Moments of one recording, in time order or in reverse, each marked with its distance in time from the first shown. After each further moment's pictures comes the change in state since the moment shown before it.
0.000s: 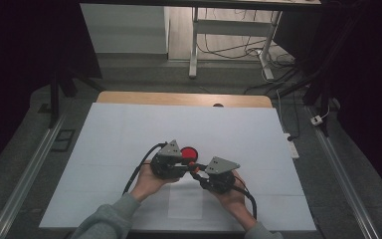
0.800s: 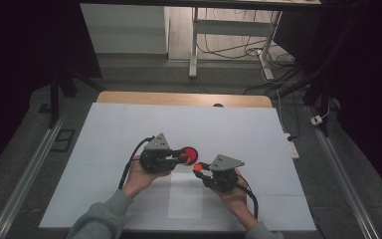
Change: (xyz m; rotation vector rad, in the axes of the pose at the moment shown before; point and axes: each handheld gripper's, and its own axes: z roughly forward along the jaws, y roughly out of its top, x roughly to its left) left arm 0.017 -0.002 -0.019 -0.030 -0.022 -0.054; right arm -0.009 -0.003 -0.005 -0.020 -0.001 0.073
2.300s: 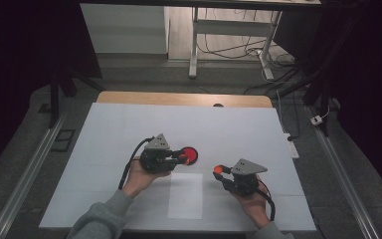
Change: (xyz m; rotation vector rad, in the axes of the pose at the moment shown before) left arm 0.003 -0.003 0.001 0.012 0.002 -0.019; right arm -0.023 -0.032 -0.043 0.014 -0.086 0.061
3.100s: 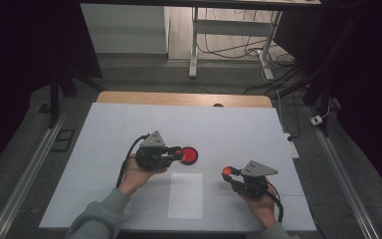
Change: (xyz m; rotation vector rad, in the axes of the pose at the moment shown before) left arm 0.007 0.002 -0.011 -0.022 0.040 0.002; right arm -0.012 -0.013 -0.017 -0.007 -0.024 0.033
